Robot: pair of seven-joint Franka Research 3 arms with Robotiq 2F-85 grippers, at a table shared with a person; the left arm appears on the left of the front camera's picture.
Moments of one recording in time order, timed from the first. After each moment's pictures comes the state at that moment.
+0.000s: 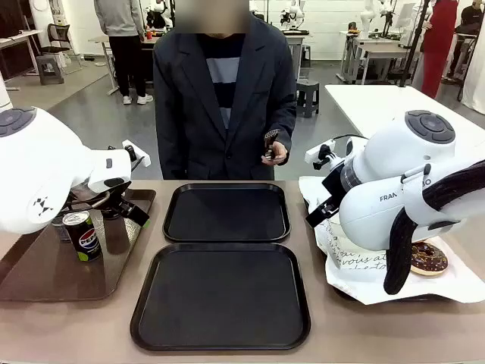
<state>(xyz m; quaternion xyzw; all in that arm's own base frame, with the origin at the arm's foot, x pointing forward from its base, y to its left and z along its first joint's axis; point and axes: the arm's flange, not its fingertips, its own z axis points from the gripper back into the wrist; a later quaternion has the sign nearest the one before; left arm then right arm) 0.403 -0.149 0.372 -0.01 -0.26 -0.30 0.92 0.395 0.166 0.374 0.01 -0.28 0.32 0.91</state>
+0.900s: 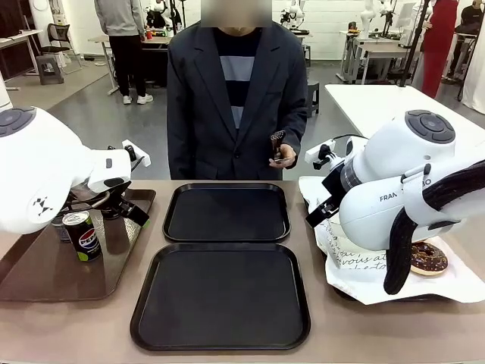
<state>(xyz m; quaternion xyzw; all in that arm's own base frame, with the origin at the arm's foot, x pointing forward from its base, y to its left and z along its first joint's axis) 0.403 -0.150 0.372 -0.01 -0.26 -0.30 0.92 0.395 0.166 0.374 0.01 -0.28 0.32 0.91</state>
